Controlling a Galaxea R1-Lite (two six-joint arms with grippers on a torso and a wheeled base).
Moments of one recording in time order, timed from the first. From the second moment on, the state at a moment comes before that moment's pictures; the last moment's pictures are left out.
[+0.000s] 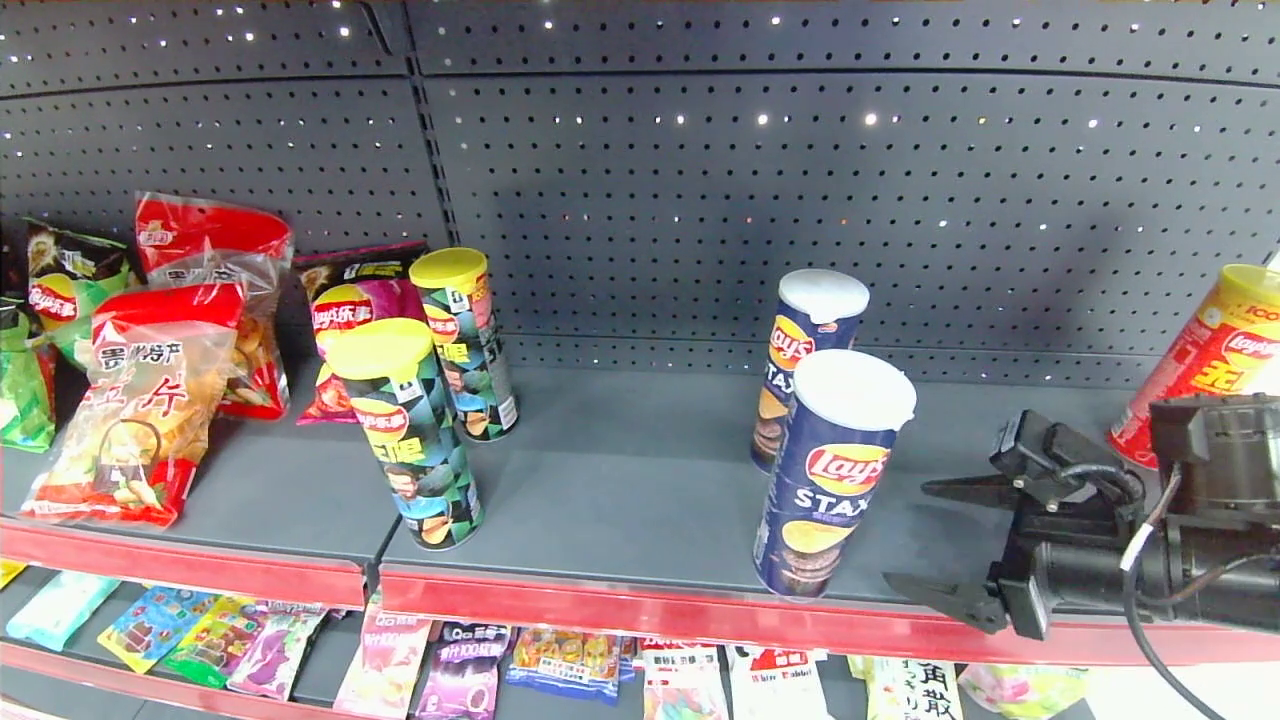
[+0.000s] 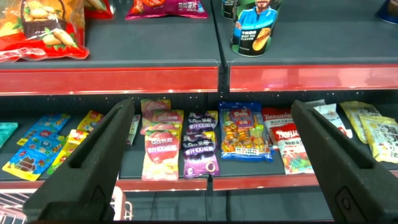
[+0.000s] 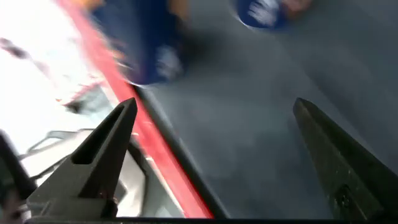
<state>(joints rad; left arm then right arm) -0.12 0.09 0.00 0.00 0.00 0.00 0.18 1.54 -0.44 -0.48 0.48 -0.49</state>
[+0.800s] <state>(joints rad) -0.12 0.09 0.00 0.00 0.00 0.00 0.26 1.67 -0.54 -0.49 0.28 -0.44</state>
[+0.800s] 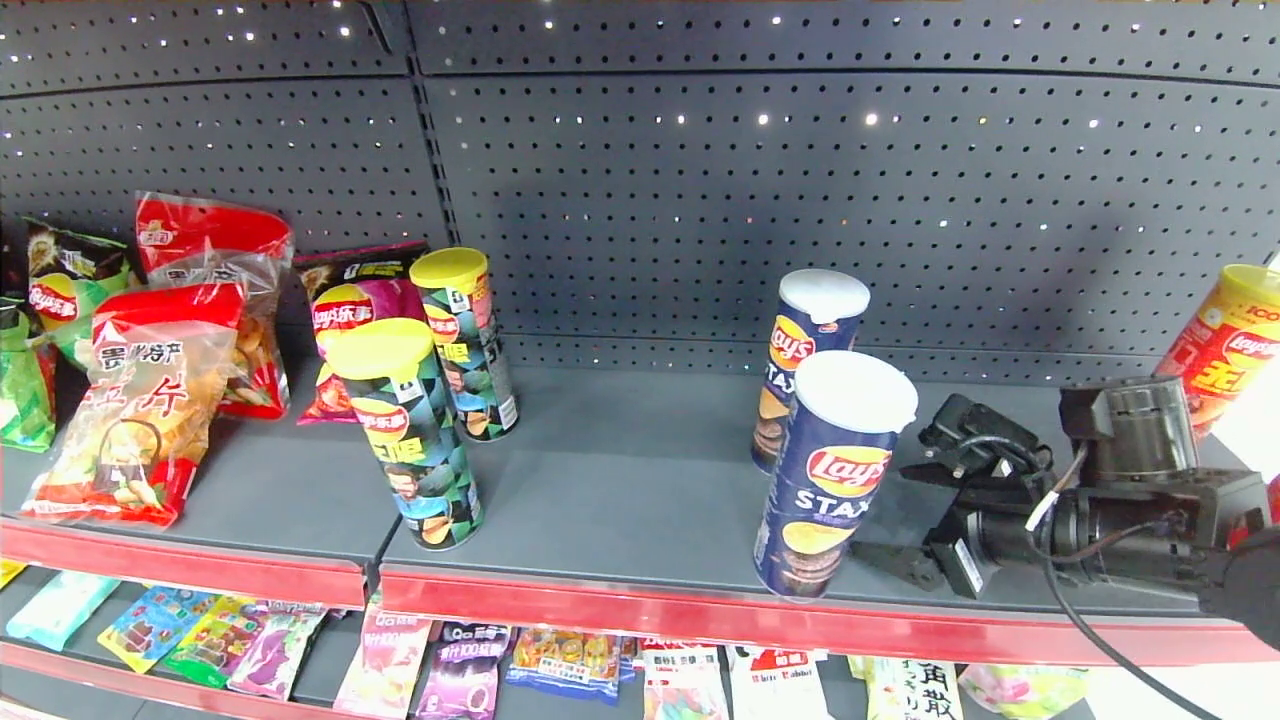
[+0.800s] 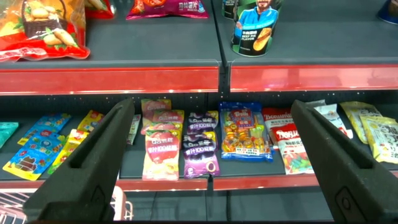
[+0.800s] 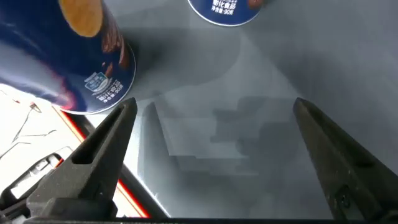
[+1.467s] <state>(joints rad) -0.12 0.09 0.00 0.00 0.00 0.00 0.30 1.68 -0.57 -0.49 0.28 -0.44</state>
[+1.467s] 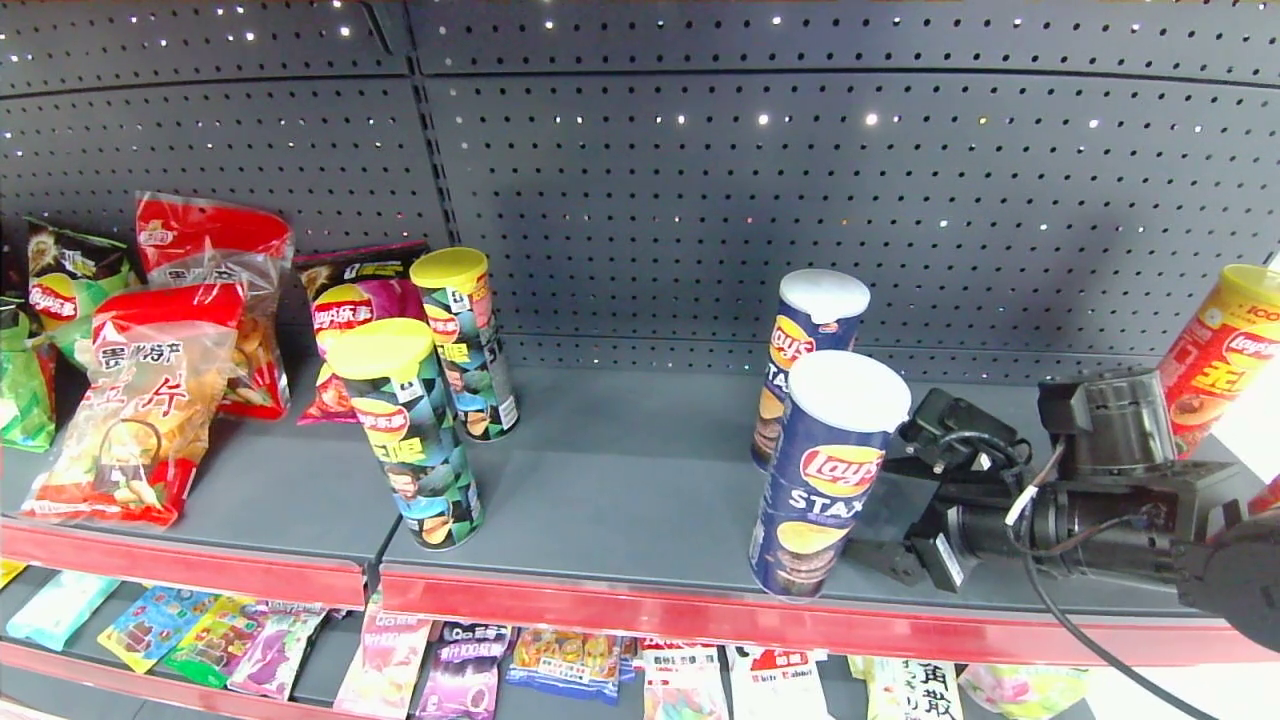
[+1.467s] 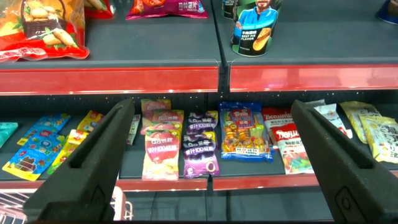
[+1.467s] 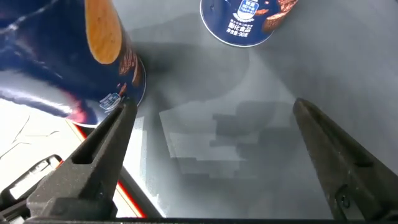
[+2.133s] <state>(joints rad) -0.12 0.09 0.00 0.00 0.00 0.00 0.28 1.55 -0.50 -0.49 0.28 -0.28</state>
